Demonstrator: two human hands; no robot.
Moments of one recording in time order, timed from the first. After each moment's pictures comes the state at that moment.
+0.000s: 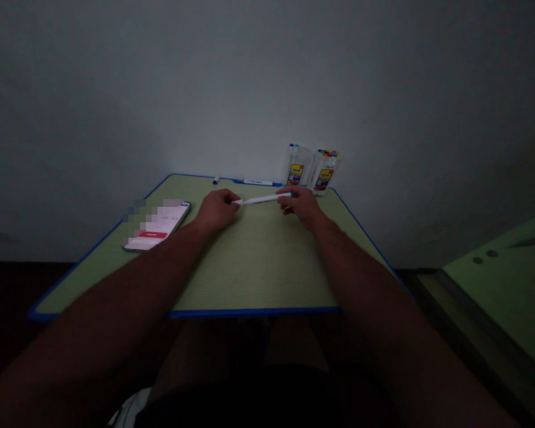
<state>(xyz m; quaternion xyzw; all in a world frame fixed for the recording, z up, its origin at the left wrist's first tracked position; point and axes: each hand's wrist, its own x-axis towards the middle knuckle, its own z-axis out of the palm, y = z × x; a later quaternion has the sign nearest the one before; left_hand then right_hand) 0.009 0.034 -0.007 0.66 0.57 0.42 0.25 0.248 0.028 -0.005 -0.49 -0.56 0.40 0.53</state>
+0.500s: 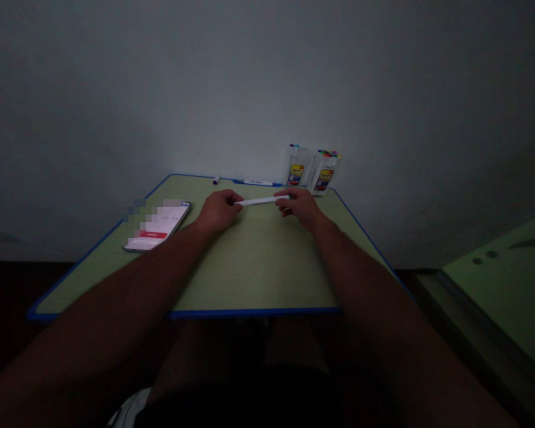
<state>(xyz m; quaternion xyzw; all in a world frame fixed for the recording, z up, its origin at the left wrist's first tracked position) 0.011 0.032 -0.006 0.71 0.56 0.37 0.20 0.248 0.029 -0.006 -0.48 -0.57 0.42 0.51</state>
